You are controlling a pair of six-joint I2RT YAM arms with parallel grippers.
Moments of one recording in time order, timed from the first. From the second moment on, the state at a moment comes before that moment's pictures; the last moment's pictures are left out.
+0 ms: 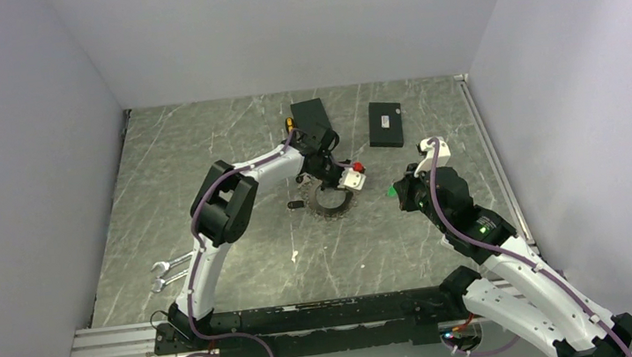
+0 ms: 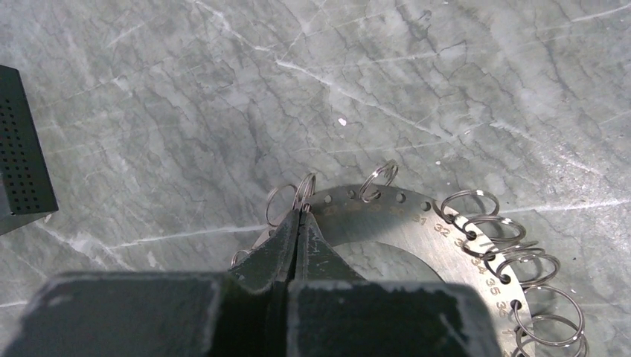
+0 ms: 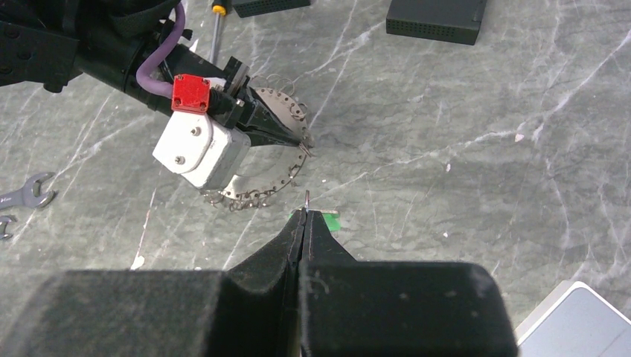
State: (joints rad) left arm -0.71 2.27 1.72 -0.51 0.77 1.27; right arm 0.58 0.66 0.68 -0.44 0.28 0.38
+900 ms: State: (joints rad) left arm -0.80 1.54 1.34 -0.61 0.48 1.47; right arm 0.58 0.62 0.66 -0.24 -0.10 0.34
